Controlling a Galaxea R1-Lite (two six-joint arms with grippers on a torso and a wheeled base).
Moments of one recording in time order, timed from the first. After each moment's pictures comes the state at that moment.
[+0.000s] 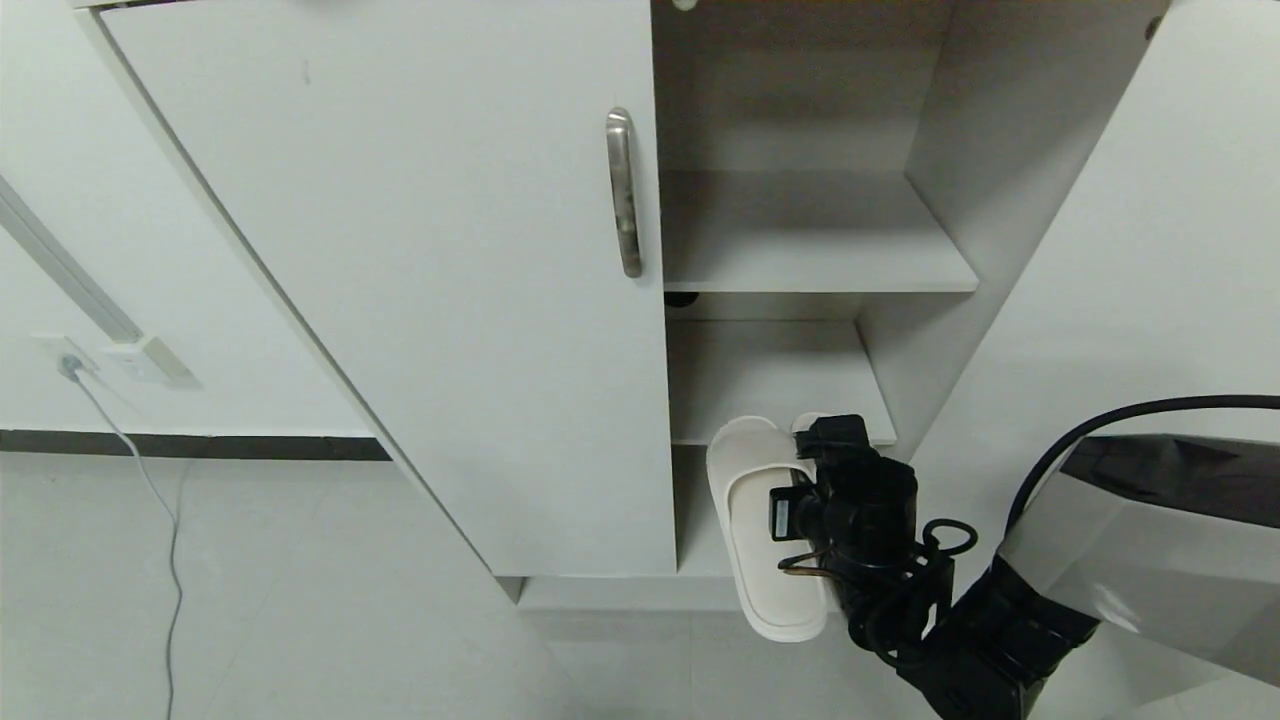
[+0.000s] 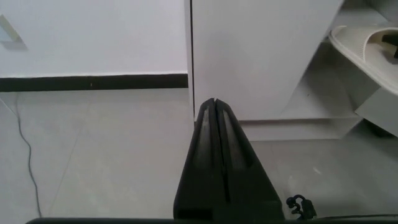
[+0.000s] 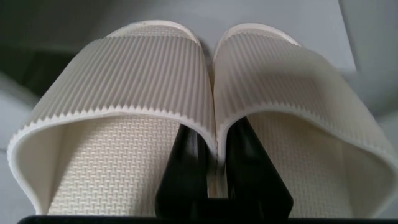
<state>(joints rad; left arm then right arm) 0.00 0.00 0.00 0.00 0.00 0.02 0.72 2.21 -0.81 -1.27 -0.64 0.09</state>
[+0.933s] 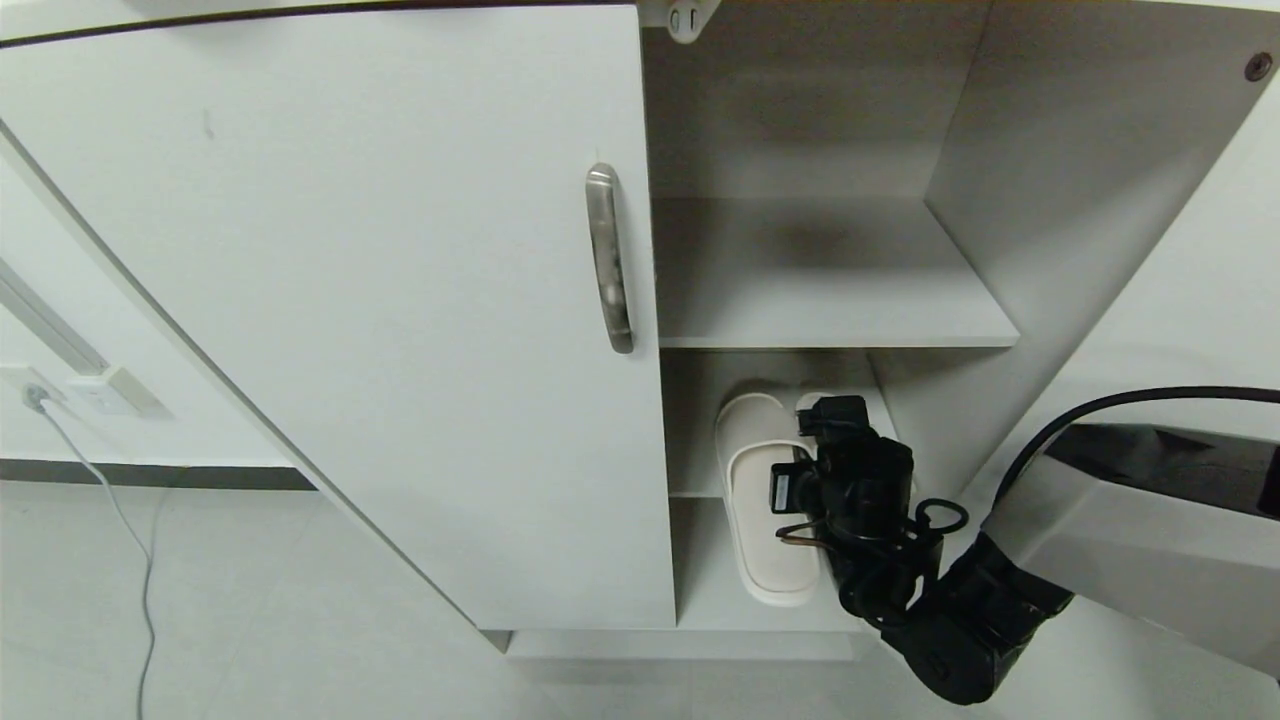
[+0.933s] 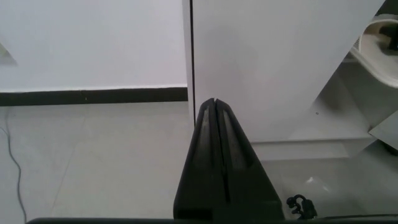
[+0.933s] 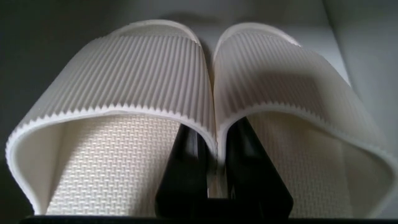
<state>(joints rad) 0.00 0.00 0.00 0.00 0.00 0.02 0.68 2.25 -0.91 -1.27 -0.63 0.08</state>
